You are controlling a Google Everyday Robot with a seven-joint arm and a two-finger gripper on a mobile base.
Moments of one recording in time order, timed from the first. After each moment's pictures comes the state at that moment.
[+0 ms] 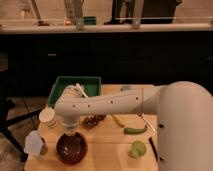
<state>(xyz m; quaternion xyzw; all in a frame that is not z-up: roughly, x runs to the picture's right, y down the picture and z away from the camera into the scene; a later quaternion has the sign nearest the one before) -0.182 0.217 0.733 -0.35 -0.12 -0.05 0.93</state>
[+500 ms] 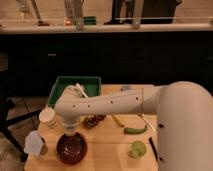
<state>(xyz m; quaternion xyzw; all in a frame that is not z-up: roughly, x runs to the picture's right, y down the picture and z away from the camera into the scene) -0.182 0.218 0.733 -0.35 -0.12 -0.05 0.93</state>
